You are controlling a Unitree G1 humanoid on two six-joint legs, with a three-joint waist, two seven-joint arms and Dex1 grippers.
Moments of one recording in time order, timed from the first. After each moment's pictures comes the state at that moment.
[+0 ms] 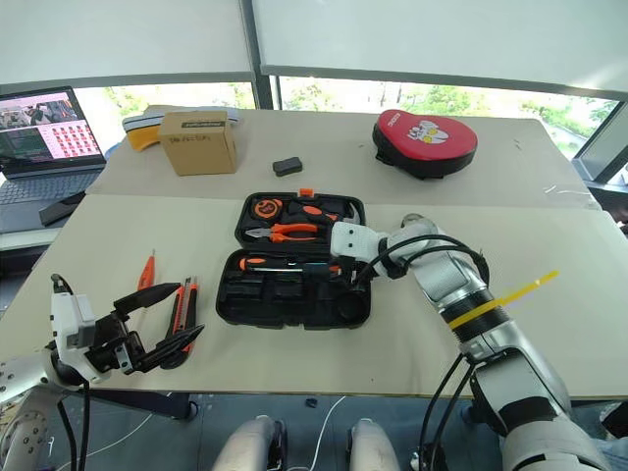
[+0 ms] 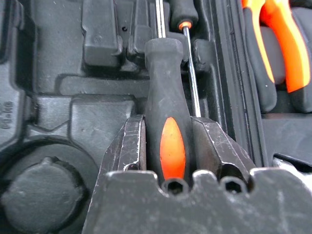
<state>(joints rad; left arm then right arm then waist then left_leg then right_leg) 0.27 0.64 0.37 -0.37 -0.63 0.11 -1.03 -0.83 -0.56 0.46 0.28 -0.05 0.22 1.15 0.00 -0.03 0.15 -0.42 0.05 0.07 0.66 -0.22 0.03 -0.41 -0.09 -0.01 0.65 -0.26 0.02</state>
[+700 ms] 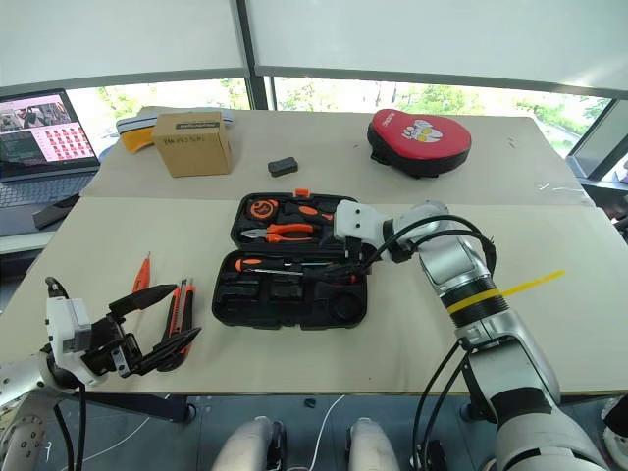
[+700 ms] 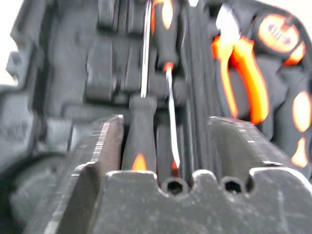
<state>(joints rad) 0.28 0.64 0.38 -0.35 -0.62 0.07 -1.04 -0.87 -0.50 0.33 0.34 0.04 0.13 1.24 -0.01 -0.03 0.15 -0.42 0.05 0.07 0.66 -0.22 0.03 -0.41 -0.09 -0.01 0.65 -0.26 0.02</state>
